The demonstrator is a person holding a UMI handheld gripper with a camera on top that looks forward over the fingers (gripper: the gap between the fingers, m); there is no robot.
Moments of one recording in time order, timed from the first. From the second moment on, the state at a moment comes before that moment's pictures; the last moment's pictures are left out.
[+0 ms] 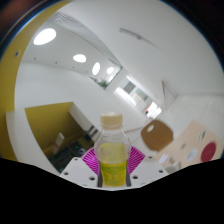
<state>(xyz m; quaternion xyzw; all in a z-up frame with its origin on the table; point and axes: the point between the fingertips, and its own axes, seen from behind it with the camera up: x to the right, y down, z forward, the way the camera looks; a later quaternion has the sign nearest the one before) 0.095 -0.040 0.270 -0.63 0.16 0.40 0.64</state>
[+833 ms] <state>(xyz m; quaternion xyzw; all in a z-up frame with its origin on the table) 0.394 -0.134 -0.016 -0.78 0.01 -0.01 0.62</state>
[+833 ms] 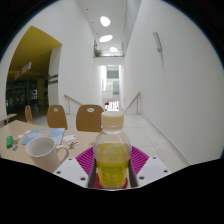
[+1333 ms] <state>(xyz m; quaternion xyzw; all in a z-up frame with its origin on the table) 0.312 -0.362 -0.014 -0.80 -0.02 0.18 0.57</state>
